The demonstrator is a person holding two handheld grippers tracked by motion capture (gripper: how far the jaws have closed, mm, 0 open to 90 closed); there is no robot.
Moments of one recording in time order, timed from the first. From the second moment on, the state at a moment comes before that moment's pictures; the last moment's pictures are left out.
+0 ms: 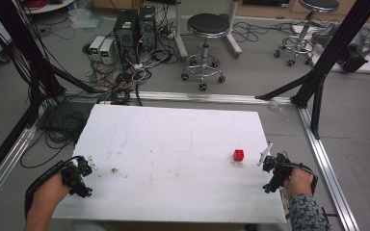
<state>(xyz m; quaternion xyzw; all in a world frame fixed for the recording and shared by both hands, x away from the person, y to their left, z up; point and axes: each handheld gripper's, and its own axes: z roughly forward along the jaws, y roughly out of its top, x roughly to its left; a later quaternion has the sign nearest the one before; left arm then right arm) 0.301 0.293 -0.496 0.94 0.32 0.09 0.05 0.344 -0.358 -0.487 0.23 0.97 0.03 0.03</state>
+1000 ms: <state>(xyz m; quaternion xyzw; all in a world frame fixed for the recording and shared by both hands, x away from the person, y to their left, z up) 0.301 0.290 -0.496 0.94 0.32 0.09 0.05 0.421 -0.338 -0.448 0.12 0.99 0.04 0.03</state>
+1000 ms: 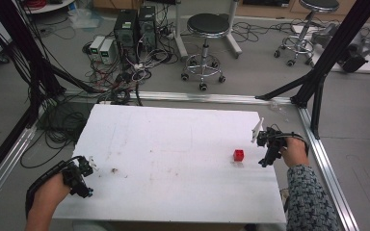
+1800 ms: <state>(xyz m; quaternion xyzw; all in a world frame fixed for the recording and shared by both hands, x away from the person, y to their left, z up) 0.301 0.290 -0.492 0.94 0.32 0.09 0.06 0.449 -0.297 -0.485 0.04 1.00 0.02 0.02</state>
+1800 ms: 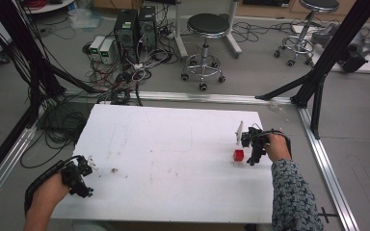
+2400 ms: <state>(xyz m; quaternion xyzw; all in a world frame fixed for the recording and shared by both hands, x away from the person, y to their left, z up) 0.301 0.288 -0.493 0.94 0.31 0.09 0.06 0.460 -0.276 -0.511 0.02 1.00 0.02 -0.01</state>
